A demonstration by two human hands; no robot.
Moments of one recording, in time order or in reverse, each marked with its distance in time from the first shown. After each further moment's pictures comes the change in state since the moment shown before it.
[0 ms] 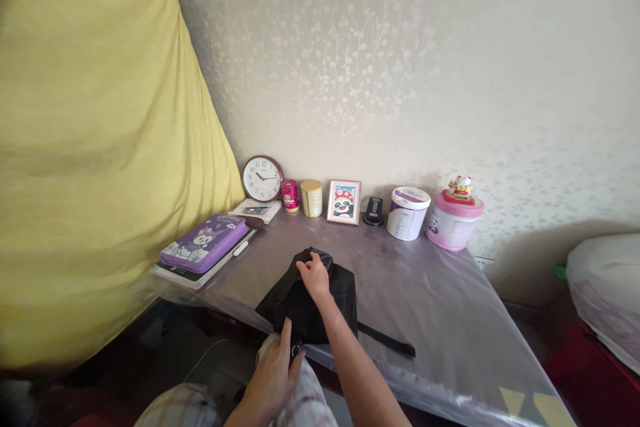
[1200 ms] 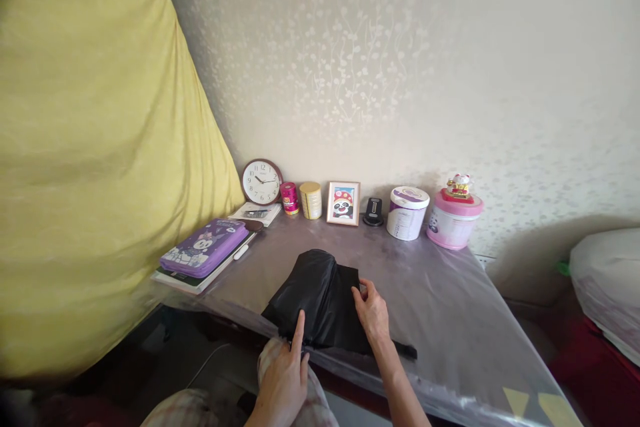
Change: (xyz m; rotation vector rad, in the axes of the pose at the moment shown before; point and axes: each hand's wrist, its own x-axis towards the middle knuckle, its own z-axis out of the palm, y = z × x) left_hand -0.007 0.019 0.003 0.169 0.225 0.073; right_hand -0.054 0.090 -0.096 -0.278 0.295 -0.011
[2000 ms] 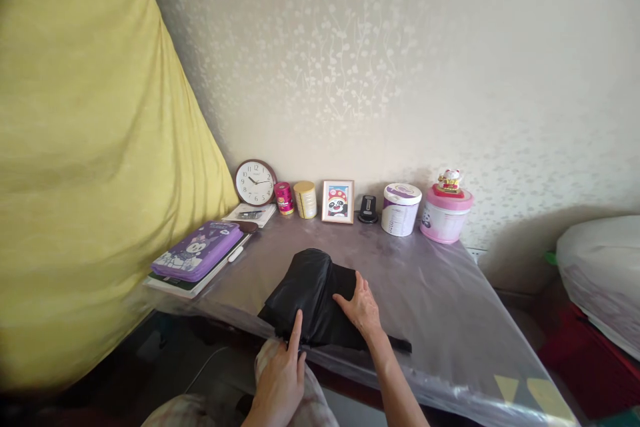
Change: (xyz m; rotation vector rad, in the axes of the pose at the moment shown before) left_hand 0.001 0.002 -0.003 0.086 -0.016 0.013; right_hand -0.004 -0.011 0.007 -0.216 -0.142 0.031
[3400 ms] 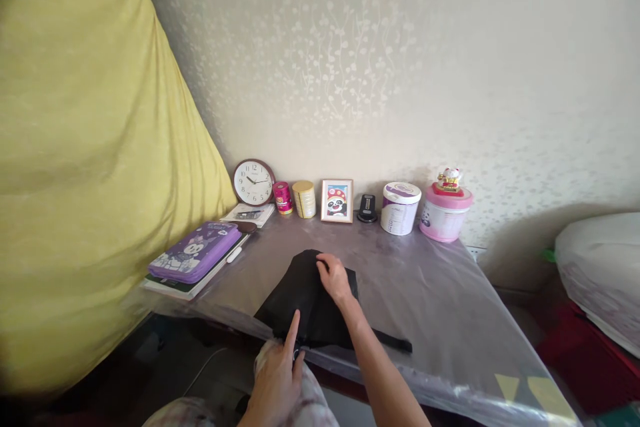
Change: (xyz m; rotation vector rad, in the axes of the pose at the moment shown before) left_hand 0.003 -0.007 0.000 -0.150 -0.104 -0.039; right_hand 0.050 -0.053 0.021 0.378 0.074 -0.427
